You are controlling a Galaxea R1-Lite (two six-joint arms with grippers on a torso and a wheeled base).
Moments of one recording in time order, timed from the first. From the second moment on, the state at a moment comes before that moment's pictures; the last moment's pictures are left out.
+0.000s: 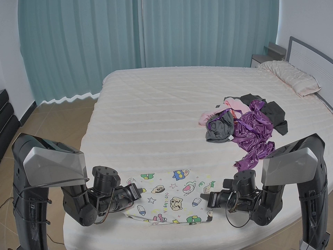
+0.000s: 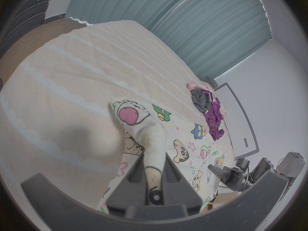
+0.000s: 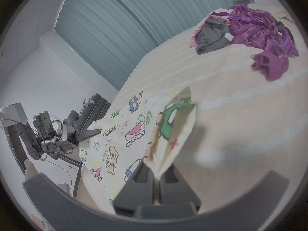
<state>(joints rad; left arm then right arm) -0.43 2.34 -0.51 -1.23 -0.12 -0.81 0.50 2.45 -0.49 -1.40 0.19 0.55</state>
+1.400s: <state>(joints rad) -0.46 2.31 -0.47 -1.23 -0.12 -0.85 0.46 2.41 -0.47 -1.39 0.20 0.55</state>
